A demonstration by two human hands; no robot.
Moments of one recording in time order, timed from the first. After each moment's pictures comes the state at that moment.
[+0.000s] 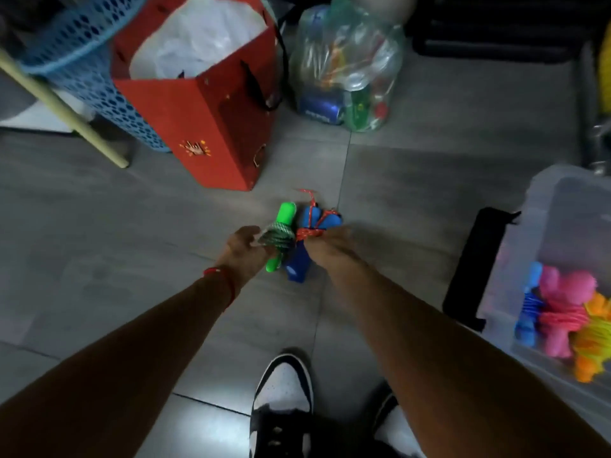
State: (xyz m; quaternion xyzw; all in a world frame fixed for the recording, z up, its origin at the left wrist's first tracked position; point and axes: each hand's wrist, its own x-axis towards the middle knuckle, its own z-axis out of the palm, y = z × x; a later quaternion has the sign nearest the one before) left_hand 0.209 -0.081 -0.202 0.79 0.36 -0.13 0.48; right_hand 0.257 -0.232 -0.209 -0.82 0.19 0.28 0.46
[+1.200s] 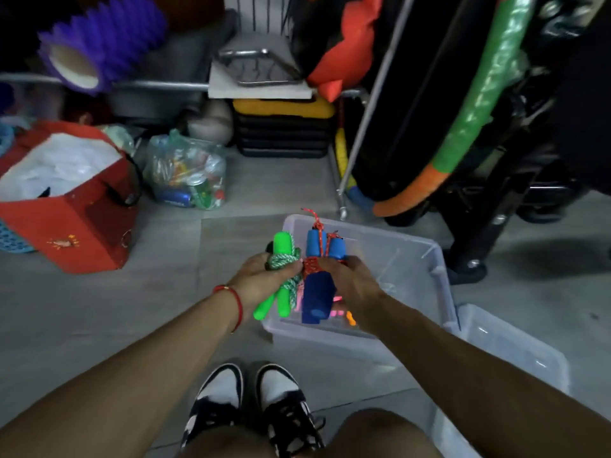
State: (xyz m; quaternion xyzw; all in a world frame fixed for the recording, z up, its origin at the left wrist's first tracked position) left_hand 0.144 -0.352 0.004 0.76 0.02 -0.25 0.59; right_hand 0.111 -0.521 0.031 -0.71 0.33 0.14 0.61
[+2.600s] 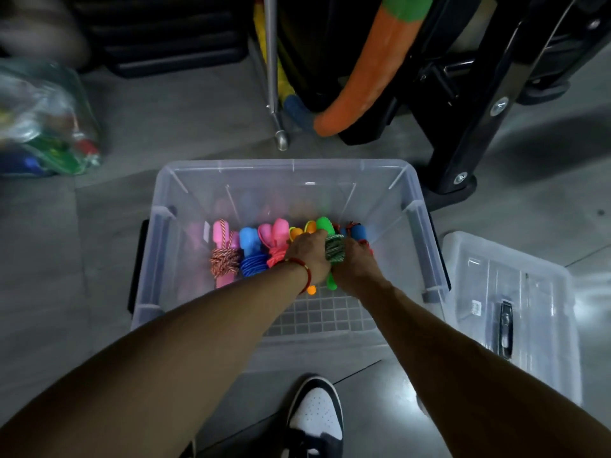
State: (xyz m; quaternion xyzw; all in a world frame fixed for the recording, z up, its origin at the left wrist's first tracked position) left_hand 0.194 -0.593 -0.168 0.89 -0.23 -0.30 0.24; right_hand 0.134 -0.685 -0.166 -0.88 0.28 0.18 0.34
